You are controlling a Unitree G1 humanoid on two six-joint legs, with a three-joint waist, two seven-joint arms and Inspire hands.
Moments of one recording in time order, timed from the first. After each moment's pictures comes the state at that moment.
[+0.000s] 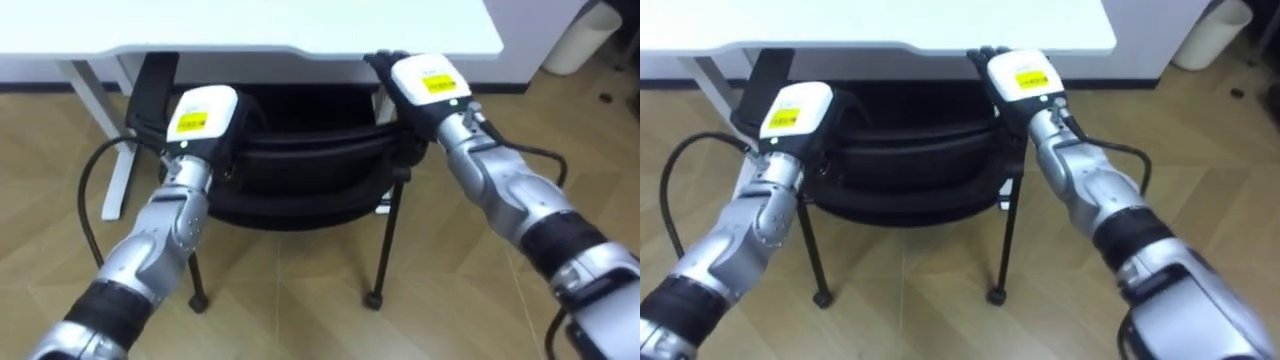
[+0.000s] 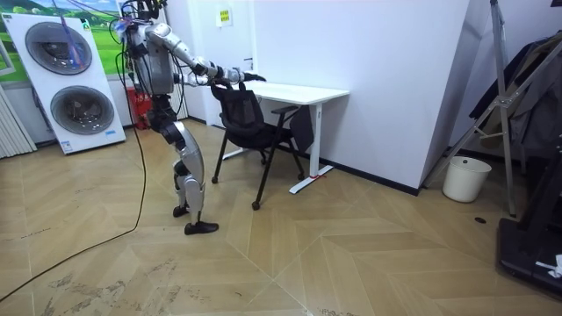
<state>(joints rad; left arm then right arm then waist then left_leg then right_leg) -0.42 0.43 -0.37 0.37 0.78 0.05 0.20 -0.71 -0.54 0.52 0.70 -0.86 -0.09 -0.21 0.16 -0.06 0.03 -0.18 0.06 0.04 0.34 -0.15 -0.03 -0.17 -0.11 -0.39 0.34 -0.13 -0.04</state>
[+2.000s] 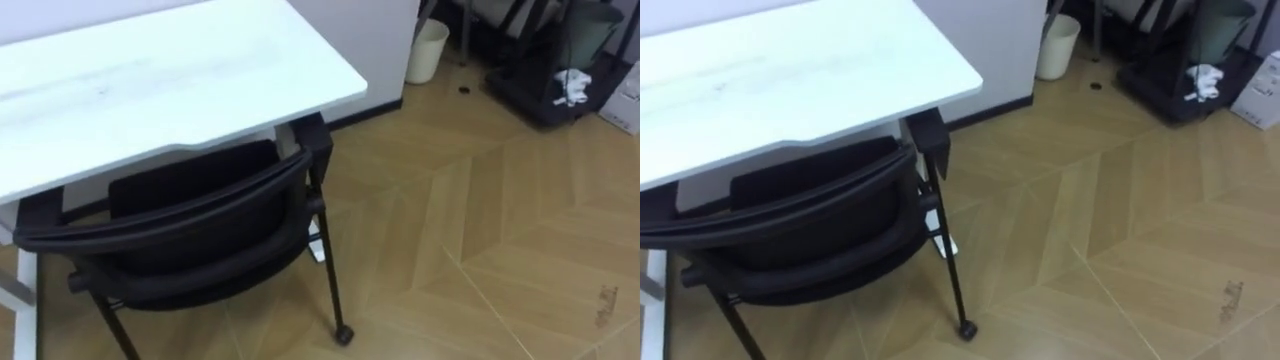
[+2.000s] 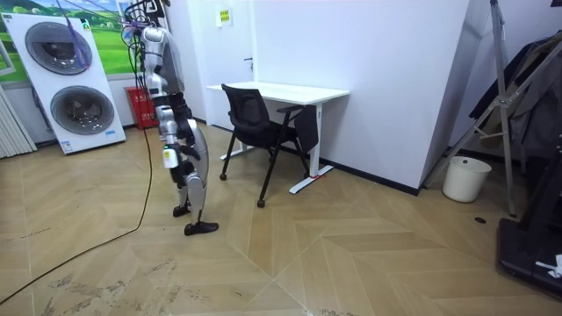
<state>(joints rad) 0.27 0.19 0.17 1.16 -0.30 0.07 0.13 0.23 -0.21 -0.24 1.21 0.56 0.06 -0.11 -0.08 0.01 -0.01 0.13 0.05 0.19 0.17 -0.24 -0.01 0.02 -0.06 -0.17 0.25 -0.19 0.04</state>
